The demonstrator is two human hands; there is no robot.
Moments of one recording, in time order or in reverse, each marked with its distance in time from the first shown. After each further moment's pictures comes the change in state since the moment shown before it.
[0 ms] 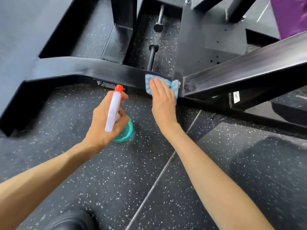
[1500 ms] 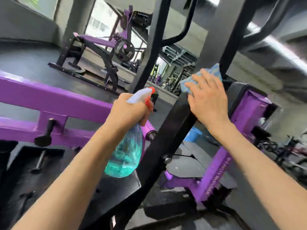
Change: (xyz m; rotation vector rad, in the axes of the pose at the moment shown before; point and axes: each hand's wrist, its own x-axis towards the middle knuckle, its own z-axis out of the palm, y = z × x) left_hand 0.149 0.437 0.022 -0.676 -0.273 0.407; right_hand 0.114 0.135 -0.573 -1.157 0.678 -0.119
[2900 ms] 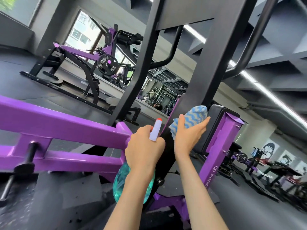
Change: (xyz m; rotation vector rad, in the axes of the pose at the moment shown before) left_hand -0.021 0.017 0.041 0.286 0.156 -0.097; right_hand 0.004 -0.063 0.006 0.788 0.239 1.302
